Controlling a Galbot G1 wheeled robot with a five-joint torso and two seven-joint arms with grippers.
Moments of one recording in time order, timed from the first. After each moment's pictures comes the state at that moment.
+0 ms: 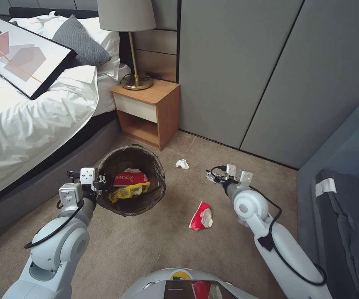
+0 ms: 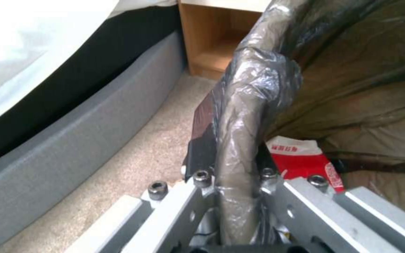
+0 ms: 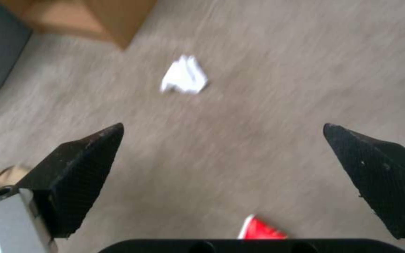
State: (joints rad) left arm 1.50 -1.22 -0.64 -2.40 -0.44 0.74 -0.34; right arm -1.04 1.14 0.21 1.88 1.06 -0.61 0.63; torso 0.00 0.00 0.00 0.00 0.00
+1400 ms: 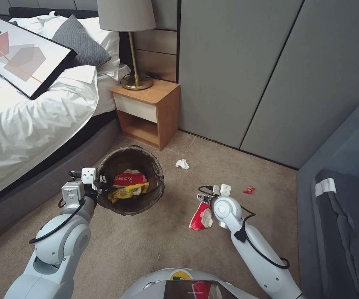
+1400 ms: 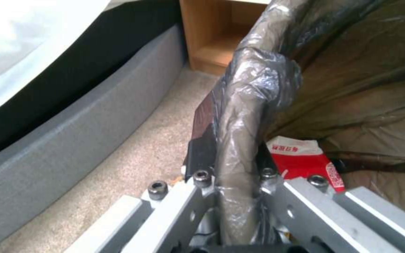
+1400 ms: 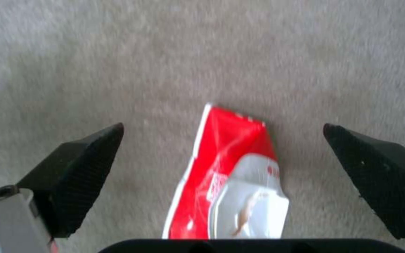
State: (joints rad) left arm 1.47 -1.22 -0.63 -2.36 -0.44 0.74 -0.33; right arm -1.06 1.26 0.13 1.63 1.07 -0.62 0.79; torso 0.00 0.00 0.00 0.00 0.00
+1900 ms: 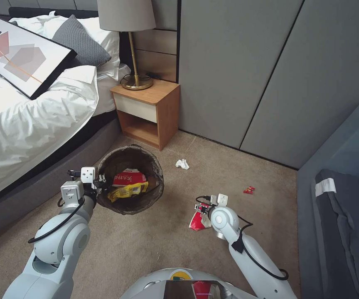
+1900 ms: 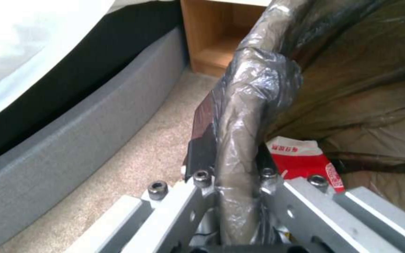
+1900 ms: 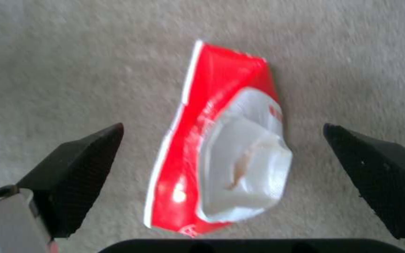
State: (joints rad) left arm 1.47 -1.21 -0.64 -2.36 -0.44 0.74 -0.33; right arm -1.12 1.27 0.12 1.62 1.04 -0.62 0.78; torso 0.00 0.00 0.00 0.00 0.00
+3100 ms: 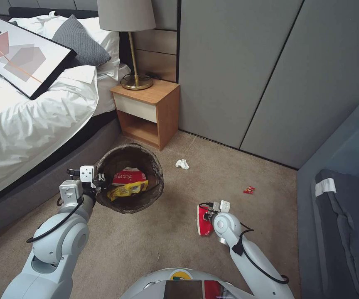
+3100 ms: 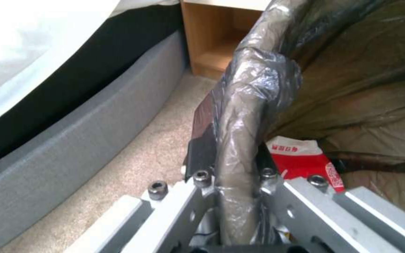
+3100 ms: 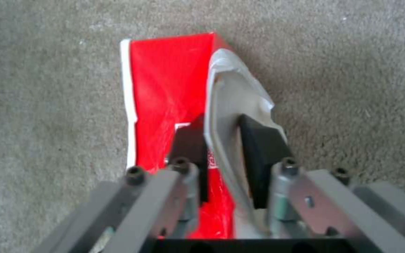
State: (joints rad) left arm 1.47 -1.21 -0.64 -2.37 -0.45 0.74 -0.33; right arm -1.14 1.29 0.15 1.53 1.02 -0.60 0.70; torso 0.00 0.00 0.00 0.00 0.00
